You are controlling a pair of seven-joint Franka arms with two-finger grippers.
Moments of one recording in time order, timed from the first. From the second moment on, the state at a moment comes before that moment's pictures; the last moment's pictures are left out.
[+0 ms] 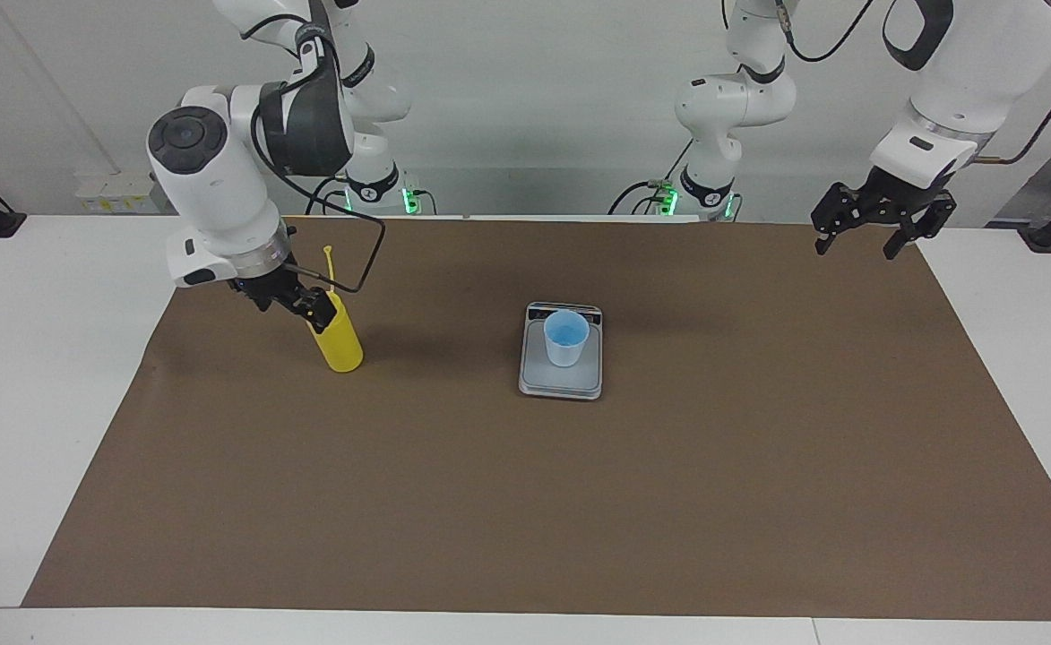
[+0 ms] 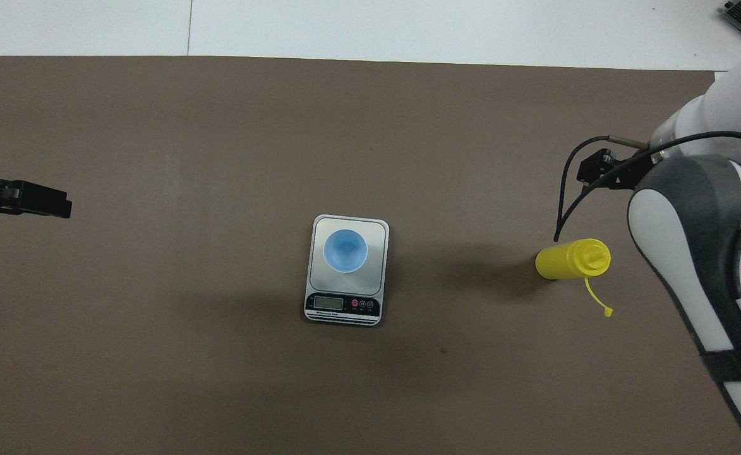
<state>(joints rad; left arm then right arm) 0.06 -0.05 -0.13 -1.63 -0.02 1.61 0.07 -0.03 0.15 0.12 -1.61 -0.09 1.69 0.47</state>
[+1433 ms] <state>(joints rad) 0.06 -0.05 -0.13 -1.63 -0.02 1.61 0.07 0.05 0.08 0.13 -1.61 -0.16 1.74 0.47</state>
